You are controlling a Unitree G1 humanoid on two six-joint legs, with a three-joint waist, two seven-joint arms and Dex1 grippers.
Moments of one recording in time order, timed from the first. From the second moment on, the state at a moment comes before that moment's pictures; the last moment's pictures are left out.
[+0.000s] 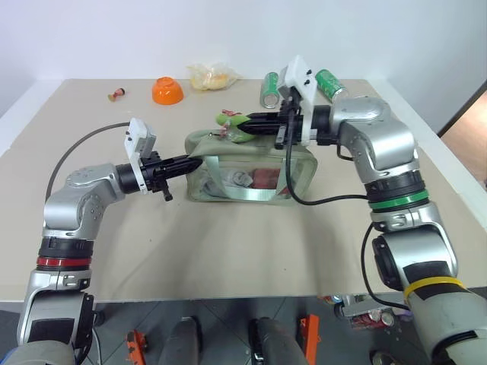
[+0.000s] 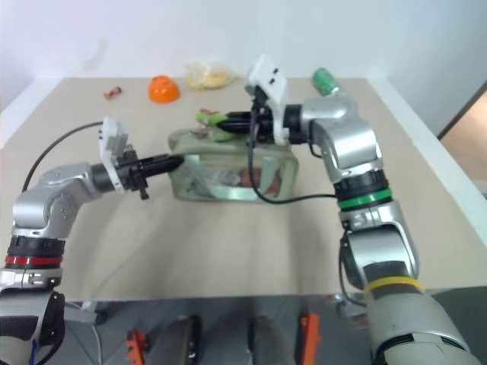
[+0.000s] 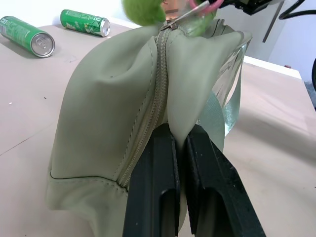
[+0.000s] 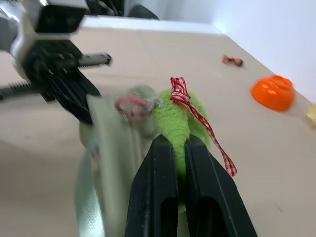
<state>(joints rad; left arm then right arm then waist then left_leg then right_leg) -0.66 0.56 0.09 0.13 -0.53 0.56 -1.06 -1.15 -0.54 0.16 0.34 0.26 0.47 1.11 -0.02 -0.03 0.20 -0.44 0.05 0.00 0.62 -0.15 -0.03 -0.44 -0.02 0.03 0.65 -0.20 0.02</state>
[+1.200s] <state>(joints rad) -0.59 0.57 0.13 0.05 -0.60 0.65 -1.00 -0.65 -0.72 0.31 0.23 -0.23 0.15 0.86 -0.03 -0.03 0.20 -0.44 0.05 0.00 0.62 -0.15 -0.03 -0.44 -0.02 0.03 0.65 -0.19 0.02</state>
